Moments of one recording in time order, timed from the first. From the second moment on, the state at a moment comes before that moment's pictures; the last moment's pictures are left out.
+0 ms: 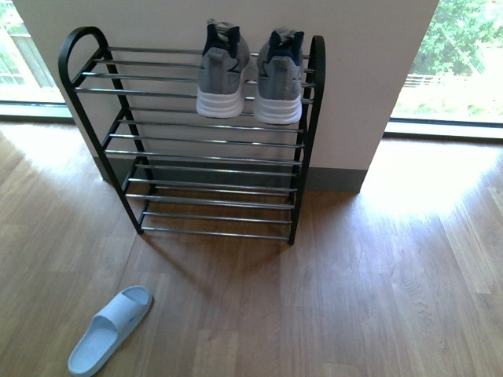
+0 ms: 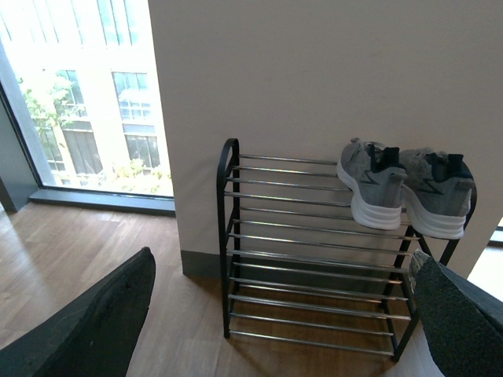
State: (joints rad) left arm 0.00 0.02 0.01 0.00 0.00 -0.01; right arm 0.00 0.00 0.02 0.00 0.00 0.00
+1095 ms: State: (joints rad) left arm 0.00 0.02 0.01 0.00 0.00 -0.01; right arm 0.00 0.00 0.02 0.00 0.00 0.00
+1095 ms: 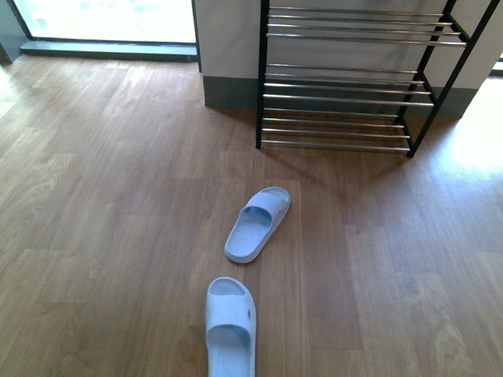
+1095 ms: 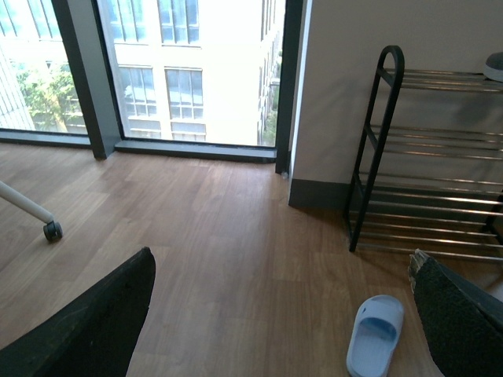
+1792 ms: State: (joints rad) left arm 0.00 0.02 0.01 0.00 0.00 -0.01; right arm 0.00 0.00 0.02 0.00 0.00 0.00
